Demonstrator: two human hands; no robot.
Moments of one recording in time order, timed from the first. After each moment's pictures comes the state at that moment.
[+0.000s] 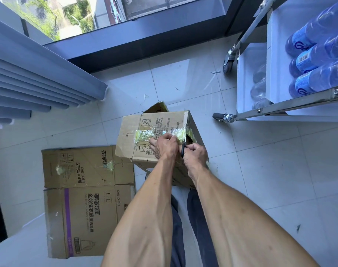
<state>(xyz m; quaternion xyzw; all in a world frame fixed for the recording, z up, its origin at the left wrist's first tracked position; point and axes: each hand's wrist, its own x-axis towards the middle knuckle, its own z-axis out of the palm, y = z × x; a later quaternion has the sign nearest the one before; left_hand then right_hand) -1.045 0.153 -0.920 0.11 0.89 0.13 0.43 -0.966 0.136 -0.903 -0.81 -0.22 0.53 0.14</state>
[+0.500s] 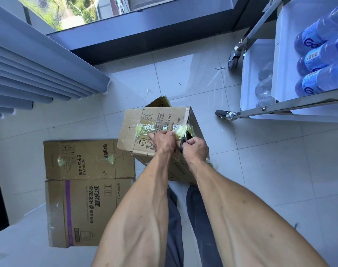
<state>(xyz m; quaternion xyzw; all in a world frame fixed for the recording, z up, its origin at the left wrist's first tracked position) -1.060 0.153 -0.918 0.05 0.87 0.18 0.45 -0.971 0.143 -0.903 -0.82 -0.33 0.47 0.05</state>
